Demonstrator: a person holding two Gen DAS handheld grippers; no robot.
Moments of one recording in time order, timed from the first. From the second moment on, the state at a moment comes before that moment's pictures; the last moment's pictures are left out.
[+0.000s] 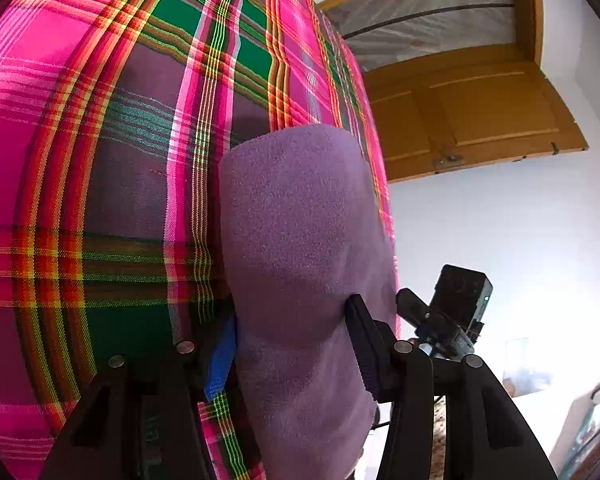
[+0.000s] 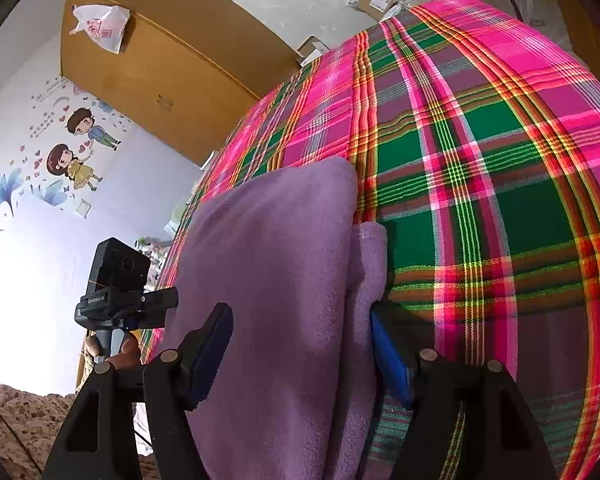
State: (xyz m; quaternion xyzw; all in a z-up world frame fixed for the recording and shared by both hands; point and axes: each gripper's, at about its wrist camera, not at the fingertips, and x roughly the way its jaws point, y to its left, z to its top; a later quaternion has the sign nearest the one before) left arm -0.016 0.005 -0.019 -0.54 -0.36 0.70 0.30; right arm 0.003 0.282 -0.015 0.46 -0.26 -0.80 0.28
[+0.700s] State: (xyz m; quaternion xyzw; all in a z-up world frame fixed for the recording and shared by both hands) left arm -0.010 0.006 0.007 -0.52 -0.37 0.71 0.31; right arm 0.030 0.236 0.027 0.42 -0.23 -0.85 0.21
